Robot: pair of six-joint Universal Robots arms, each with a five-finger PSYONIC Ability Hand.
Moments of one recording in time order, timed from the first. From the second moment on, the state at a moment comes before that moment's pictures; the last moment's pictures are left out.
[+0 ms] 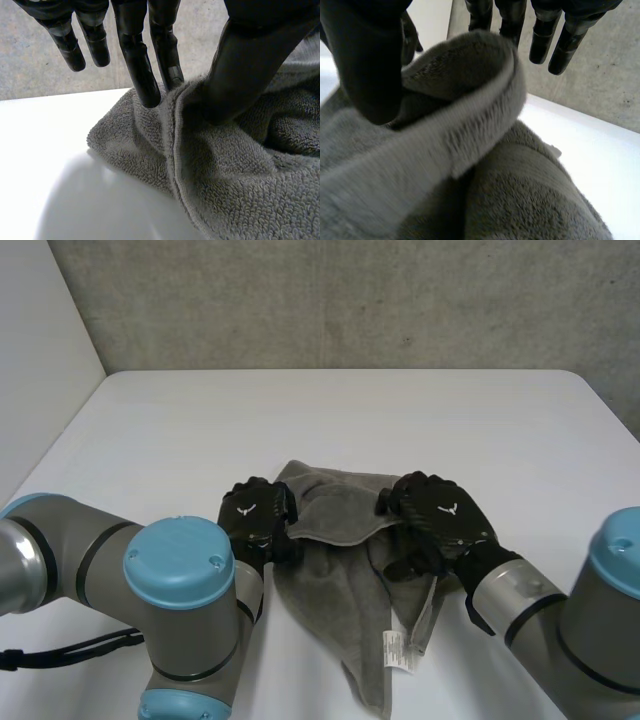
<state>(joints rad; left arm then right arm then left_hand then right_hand) 3.97 -2.11 -1.61 3.49 -1.87 2.88 2.02 -1.32 1.92 -0.37 1.31 3.10 0.97 0.97 0.22 0.23 0.79 0.57 0.57 0.19 0.23 0.41</state>
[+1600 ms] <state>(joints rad) 4.24 -2.04 -1.01 3.55 -1.46 3.53 1.96 -1.20 0.96 -0.26 1.28 2.83 1.32 1.35 0.22 0.23 1.17 1.30 1.34 0.19 0.23 1.15</state>
